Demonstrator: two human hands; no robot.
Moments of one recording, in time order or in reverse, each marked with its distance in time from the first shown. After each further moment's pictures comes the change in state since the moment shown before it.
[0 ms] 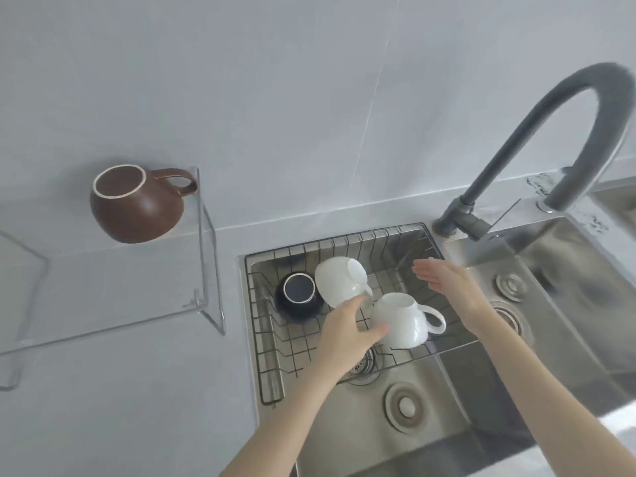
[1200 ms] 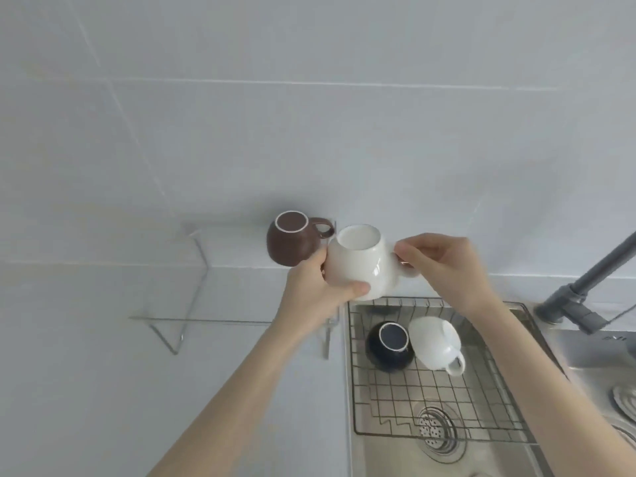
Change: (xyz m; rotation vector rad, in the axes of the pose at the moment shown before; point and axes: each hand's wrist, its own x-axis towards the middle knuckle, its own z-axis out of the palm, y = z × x) left_hand -0.081 0.034 -0.204 -0.147 0.489 0.133; right_hand -0.079 -0.180 0.120 -0.028 -0.172 -0.667
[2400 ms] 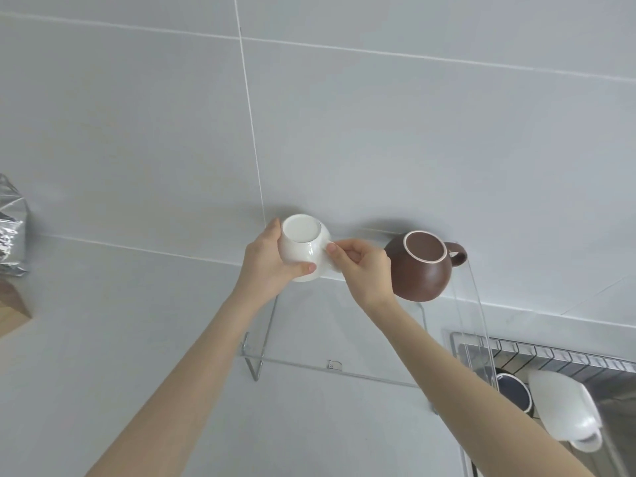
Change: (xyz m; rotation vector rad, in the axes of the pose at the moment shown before) left_hand 0.094 -0.118 -0.216 0.277 0.236 -0.041; right_hand 0.098 -0.020 0.290 0.104 -0.060 0.109
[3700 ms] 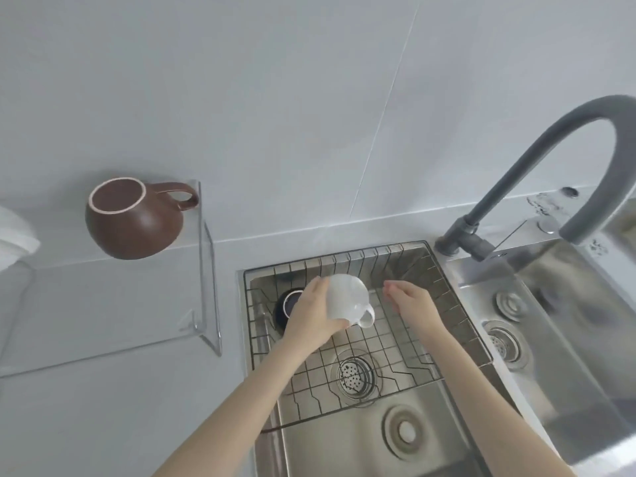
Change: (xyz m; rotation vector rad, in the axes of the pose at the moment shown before) left_hand -0.149 0.123 0.365 0.158 -0.668 0.115; right_hand -0.140 0.208 -0.367 -0.102 0.306 0.589
